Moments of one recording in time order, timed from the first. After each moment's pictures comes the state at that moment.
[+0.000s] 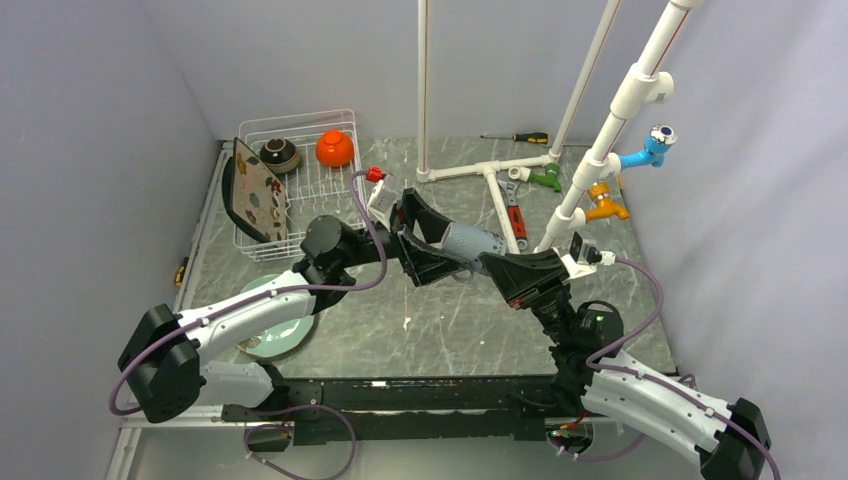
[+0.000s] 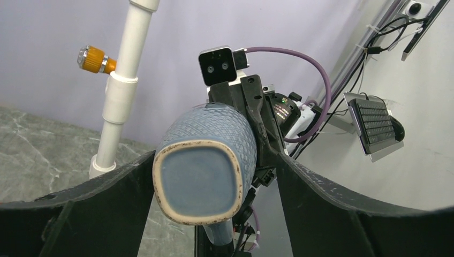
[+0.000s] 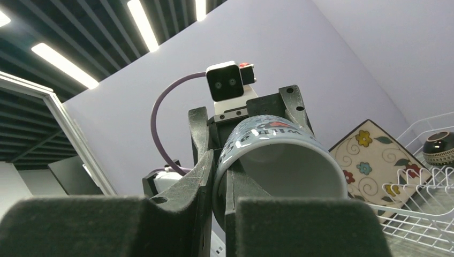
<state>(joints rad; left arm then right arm) -0.85 1.27 0.86 0.87 0.64 -0.68 0.86 0.56 0.26 1.05 0.01 0.89</state>
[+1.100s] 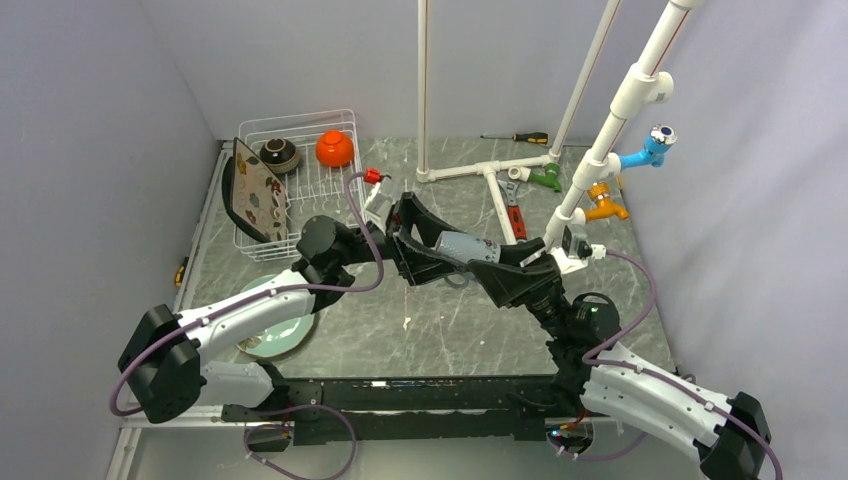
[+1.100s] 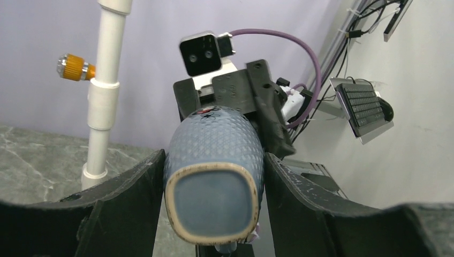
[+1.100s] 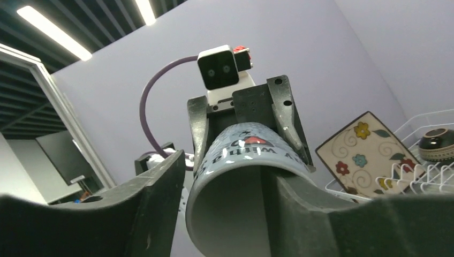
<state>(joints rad) -0.83 1.27 0.86 0.93 0.74 -0.69 0.86 0.63 0.32 1.03 -0.08 0.84</state>
